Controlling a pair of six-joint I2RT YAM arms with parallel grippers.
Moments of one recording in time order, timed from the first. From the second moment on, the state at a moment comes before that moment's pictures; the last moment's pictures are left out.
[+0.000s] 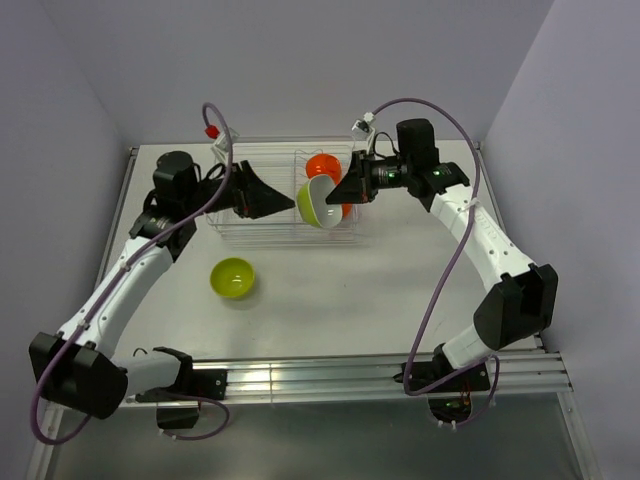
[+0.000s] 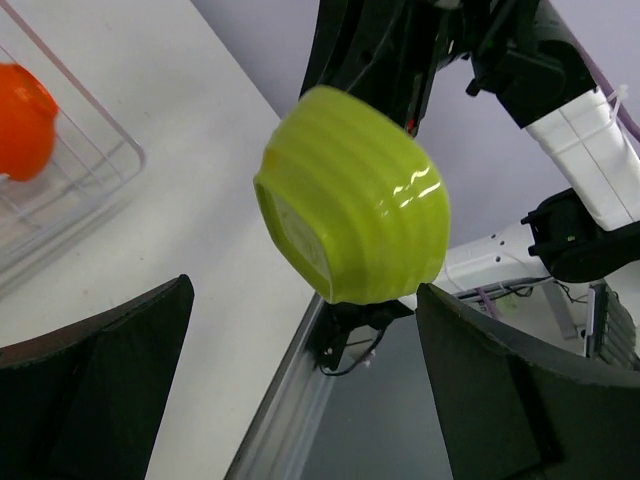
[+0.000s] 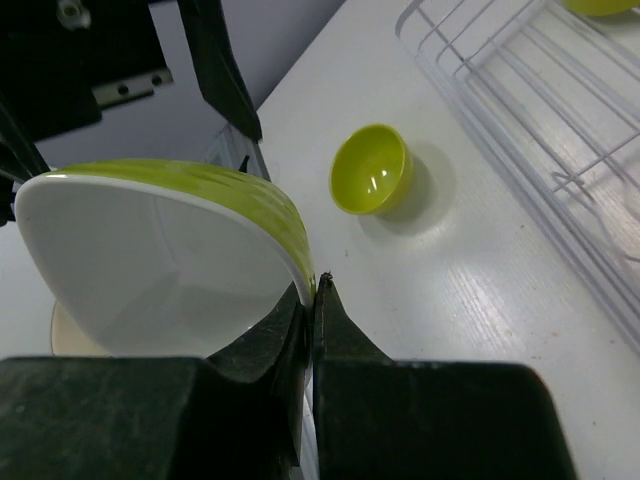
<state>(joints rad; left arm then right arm) -0.31 1.19 1.12 -0.05 0.87 -0.69 0.34 1.51 1.45 -0.49 -1.00 0.27</state>
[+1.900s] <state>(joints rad) -0.51 1.35 1.22 -0.07 0.66 -0.73 0.31 1.51 1.45 -0.51 -0.83 0.29</state>
